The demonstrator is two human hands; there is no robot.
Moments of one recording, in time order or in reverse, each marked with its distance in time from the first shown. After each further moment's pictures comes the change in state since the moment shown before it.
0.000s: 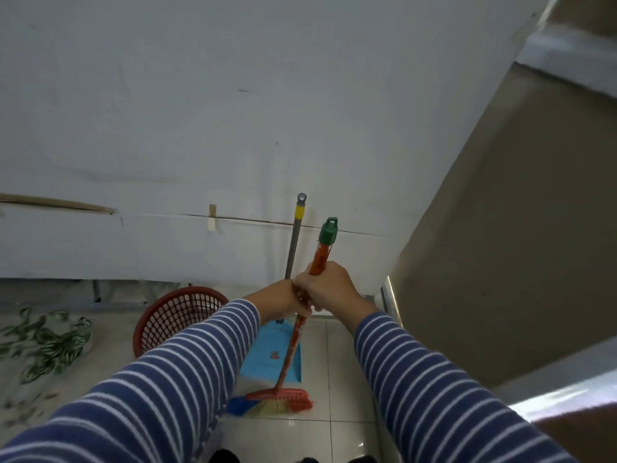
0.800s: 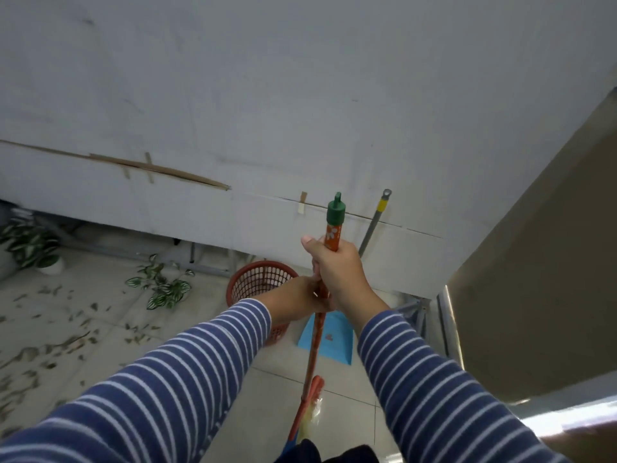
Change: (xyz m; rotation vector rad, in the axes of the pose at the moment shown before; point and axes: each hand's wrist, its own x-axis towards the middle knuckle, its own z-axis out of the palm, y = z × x) left_hand -0.204 -0.080 -0.024 0.079 0.152 0.052; right_hand -0.157 -0.102 0.127 0.447 -0.033 -0.290
